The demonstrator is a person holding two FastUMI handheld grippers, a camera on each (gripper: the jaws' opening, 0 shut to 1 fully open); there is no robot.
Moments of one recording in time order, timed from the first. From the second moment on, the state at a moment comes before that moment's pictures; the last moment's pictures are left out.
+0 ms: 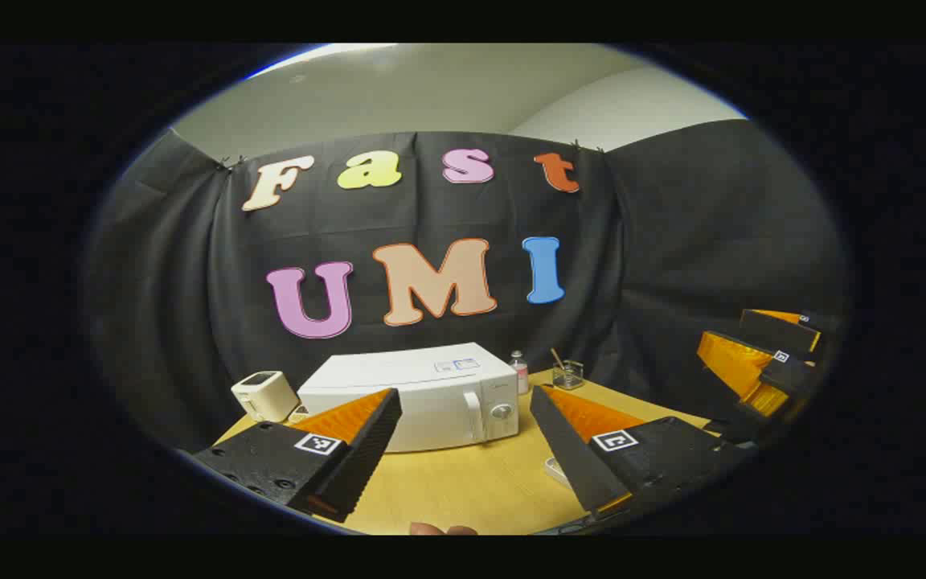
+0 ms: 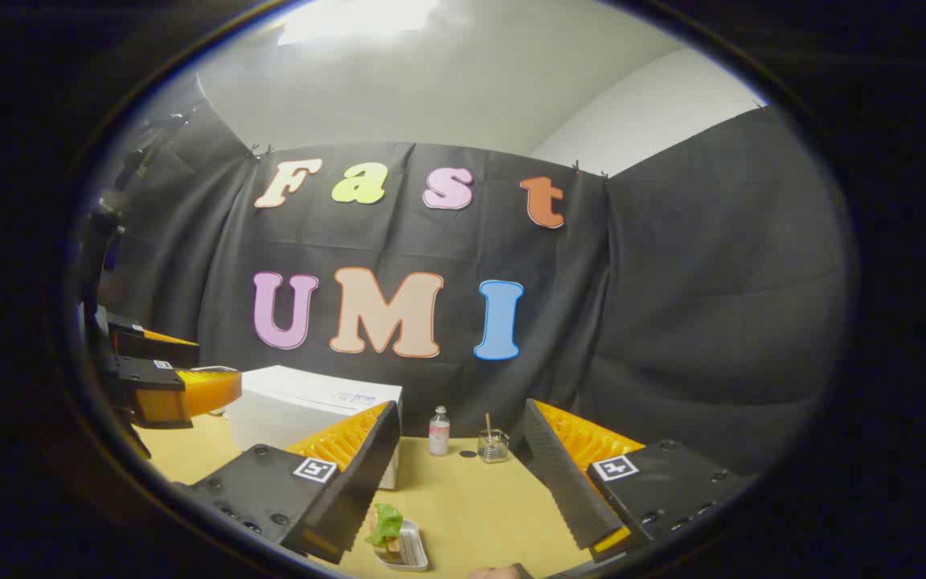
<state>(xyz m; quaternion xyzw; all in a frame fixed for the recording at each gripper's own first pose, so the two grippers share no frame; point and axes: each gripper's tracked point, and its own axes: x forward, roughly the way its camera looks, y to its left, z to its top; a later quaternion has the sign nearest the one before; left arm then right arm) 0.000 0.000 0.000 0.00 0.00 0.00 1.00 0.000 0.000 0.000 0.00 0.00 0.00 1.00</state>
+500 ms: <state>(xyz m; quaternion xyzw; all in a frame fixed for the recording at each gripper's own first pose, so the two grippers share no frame) -0.002 0.008 -0.007 0.00 0.01 0.01 1.00 0.000 0.007 -0.001 0.00 0.00 0.01 1.00</state>
